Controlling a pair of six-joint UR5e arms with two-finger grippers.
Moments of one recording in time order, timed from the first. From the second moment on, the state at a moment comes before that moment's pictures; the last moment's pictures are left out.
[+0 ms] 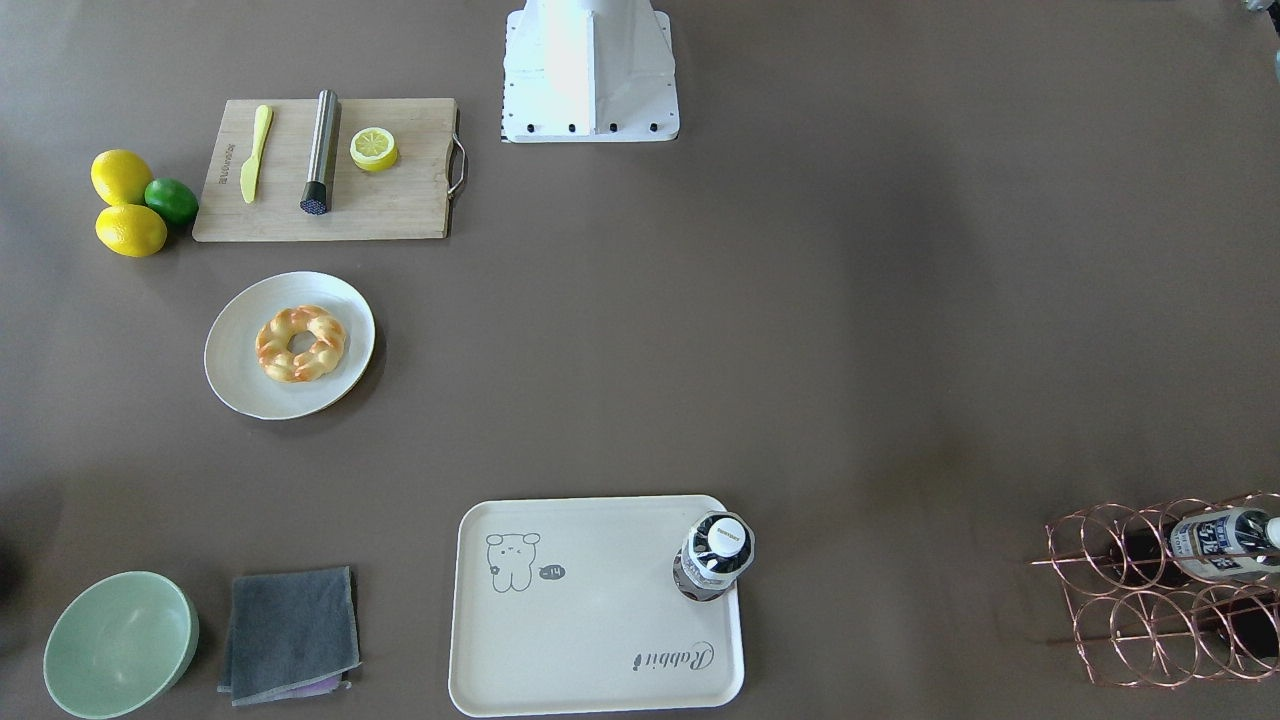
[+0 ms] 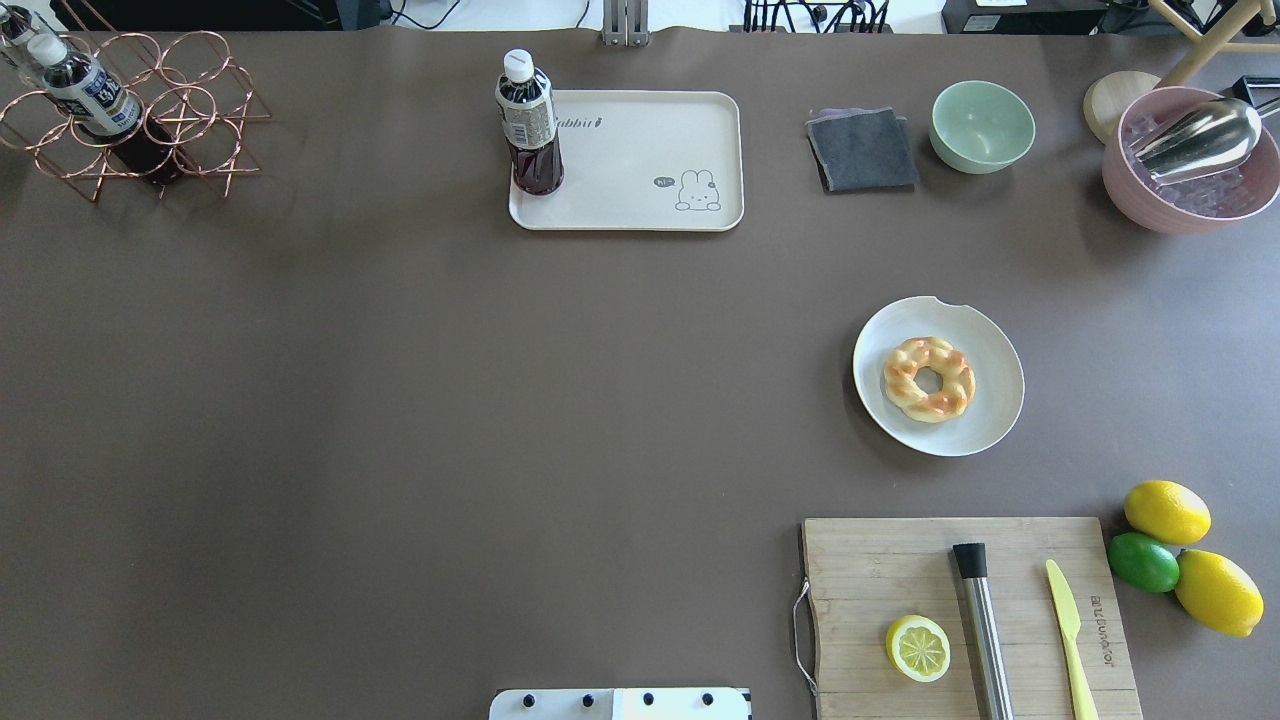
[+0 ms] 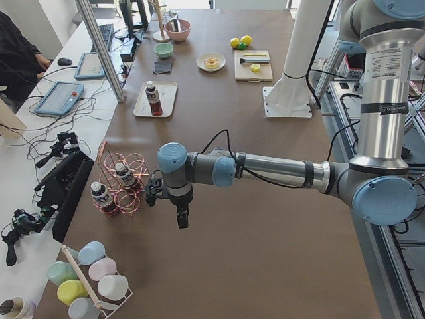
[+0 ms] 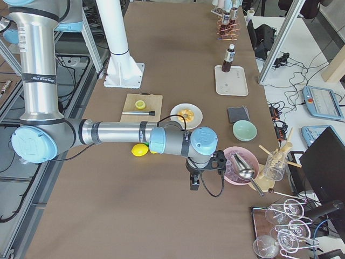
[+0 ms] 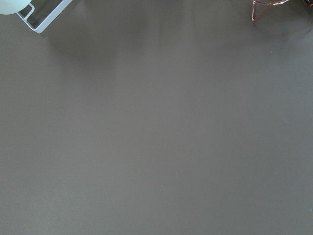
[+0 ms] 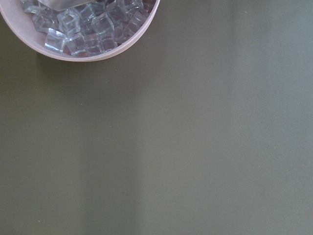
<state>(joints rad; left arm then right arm) -1.49 -1.56 -1.69 -1.54 -2.29 -0.19 1.62 -1.57 1.63 -1.70 2.39 -0.11</state>
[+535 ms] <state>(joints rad) -1.48 -1.56 -1.68 -1.54 -2.29 -0.19 1.57 -1.55 1.65 -1.62 2.39 0.03</state>
